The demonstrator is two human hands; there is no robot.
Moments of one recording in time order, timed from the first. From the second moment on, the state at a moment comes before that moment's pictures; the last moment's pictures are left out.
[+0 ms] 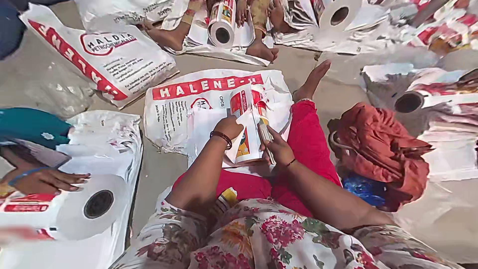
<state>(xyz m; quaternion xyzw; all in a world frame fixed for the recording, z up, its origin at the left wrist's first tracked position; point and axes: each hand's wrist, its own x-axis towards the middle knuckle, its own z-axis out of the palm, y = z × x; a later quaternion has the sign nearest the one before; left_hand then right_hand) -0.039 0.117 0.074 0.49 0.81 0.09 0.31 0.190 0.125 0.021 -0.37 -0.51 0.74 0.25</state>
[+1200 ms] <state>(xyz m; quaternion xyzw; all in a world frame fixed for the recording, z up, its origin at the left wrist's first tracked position) -0.042 0.088 0.069 0.46 0.83 0.09 0.28 0.198 0.137 0.020 -0.34 -0.49 0.78 0.20</state>
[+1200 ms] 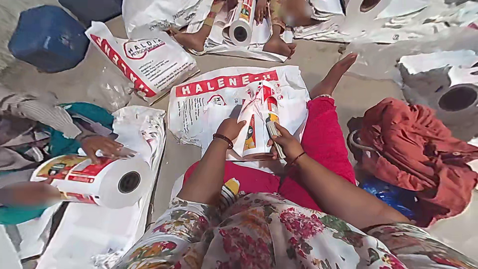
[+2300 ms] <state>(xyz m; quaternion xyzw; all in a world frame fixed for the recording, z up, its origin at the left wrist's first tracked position) -0.098 0.081 0.055 0.56 0.71 0.19 0.38 0.168 0.124 0.131 -0.29 -0.88 0.37 -0.07</state>
